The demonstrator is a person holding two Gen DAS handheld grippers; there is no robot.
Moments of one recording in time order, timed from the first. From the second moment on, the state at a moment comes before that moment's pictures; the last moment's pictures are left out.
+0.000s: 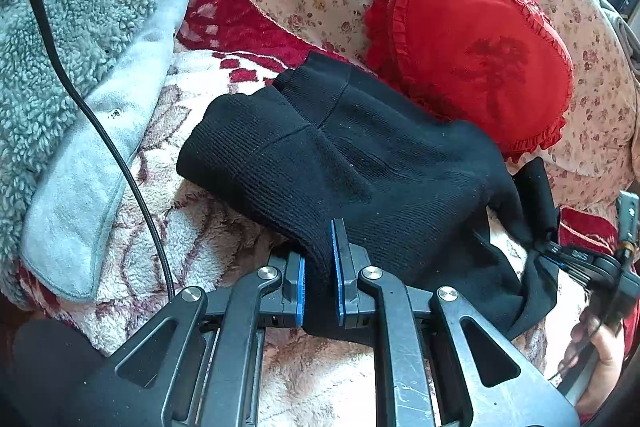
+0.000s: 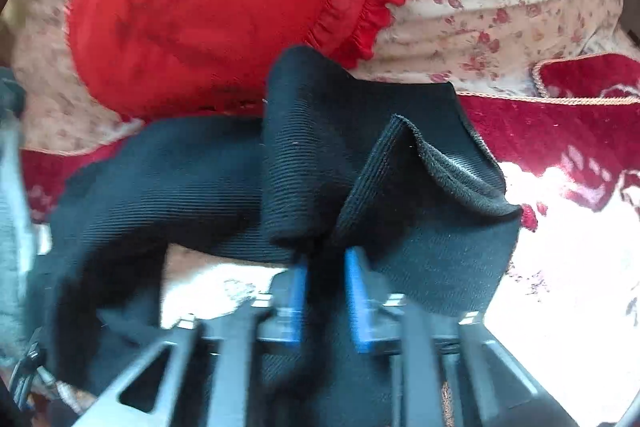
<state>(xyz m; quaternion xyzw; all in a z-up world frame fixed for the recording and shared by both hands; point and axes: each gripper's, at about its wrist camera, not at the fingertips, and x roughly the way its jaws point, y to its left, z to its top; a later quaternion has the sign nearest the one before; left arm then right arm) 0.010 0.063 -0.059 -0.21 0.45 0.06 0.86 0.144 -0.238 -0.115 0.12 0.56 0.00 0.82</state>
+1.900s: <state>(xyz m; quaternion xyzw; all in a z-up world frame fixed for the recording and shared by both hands) -0.033 0.042 -0.046 -0.15 0.48 0.04 0.86 0.060 -0.414 -0.080 0.06 0.51 -0.08 0.85</state>
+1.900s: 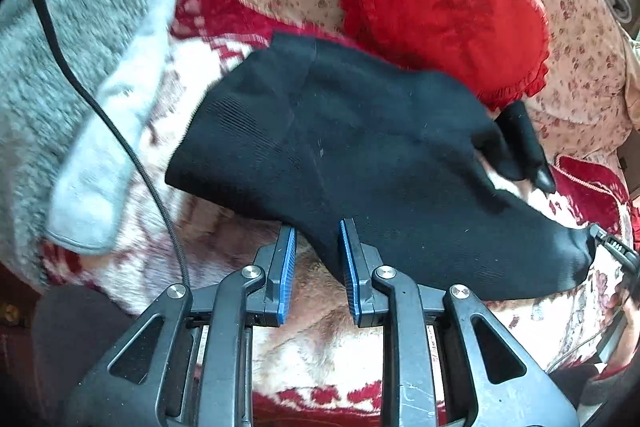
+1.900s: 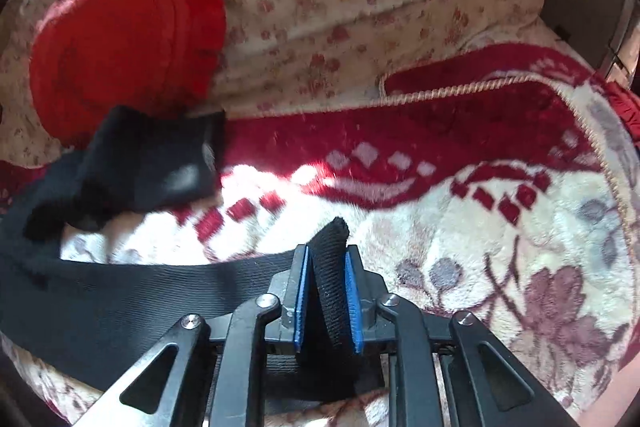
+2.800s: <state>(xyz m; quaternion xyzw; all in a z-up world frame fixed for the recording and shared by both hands) 0.062 0.054 -0.038 -0.07 0.46 0.02 0.88 0.128 -0.183 -0.064 0.04 0.50 0.26 0.82</state>
